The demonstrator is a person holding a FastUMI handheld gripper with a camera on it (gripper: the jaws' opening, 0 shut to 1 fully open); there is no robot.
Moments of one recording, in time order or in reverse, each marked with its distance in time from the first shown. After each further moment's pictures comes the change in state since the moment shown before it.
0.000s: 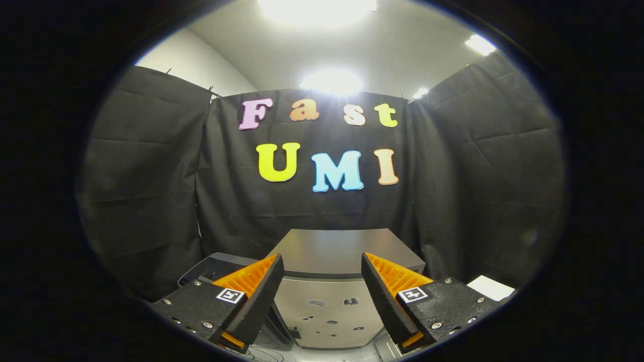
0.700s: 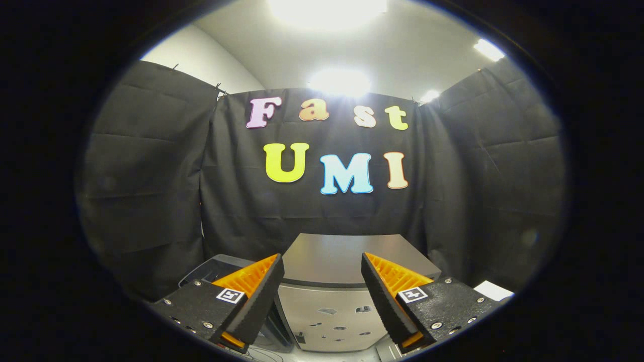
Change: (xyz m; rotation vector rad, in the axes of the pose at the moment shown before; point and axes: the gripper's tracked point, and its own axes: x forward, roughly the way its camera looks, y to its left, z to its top) arm 0.010 0.007 0.003 -0.034 0.000 0.020
